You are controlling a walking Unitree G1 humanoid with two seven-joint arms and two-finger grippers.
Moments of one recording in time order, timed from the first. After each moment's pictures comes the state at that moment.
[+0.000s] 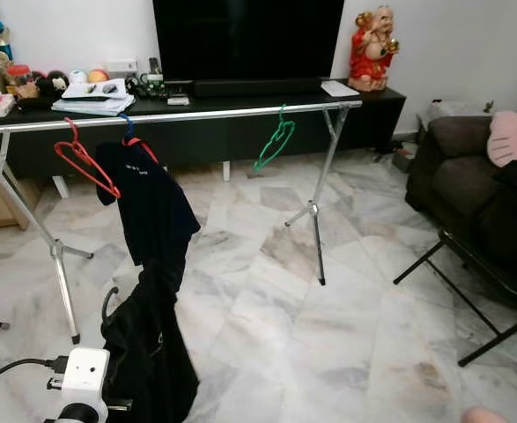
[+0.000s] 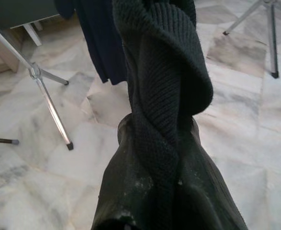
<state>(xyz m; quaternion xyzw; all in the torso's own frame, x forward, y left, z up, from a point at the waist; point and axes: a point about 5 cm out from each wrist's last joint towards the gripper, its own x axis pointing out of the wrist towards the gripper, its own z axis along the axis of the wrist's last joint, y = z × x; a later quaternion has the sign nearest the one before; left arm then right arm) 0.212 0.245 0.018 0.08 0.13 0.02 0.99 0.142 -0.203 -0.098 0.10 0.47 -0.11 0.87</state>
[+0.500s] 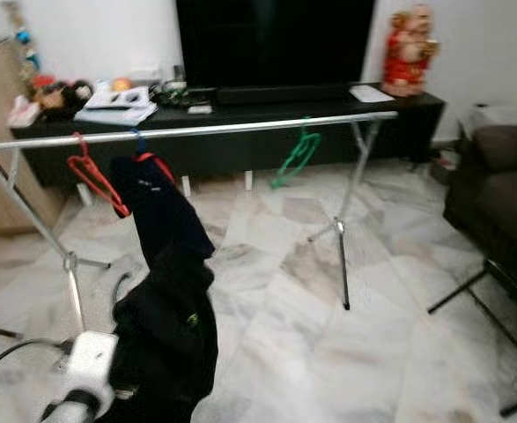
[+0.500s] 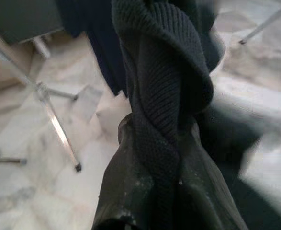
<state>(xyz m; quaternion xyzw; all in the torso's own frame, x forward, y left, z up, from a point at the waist) 0.215 0.251 0.024 0.10 0.14 0.01 0.99 0.159 -0.189 -0.093 0.12 0.45 -0.10 0.88</state>
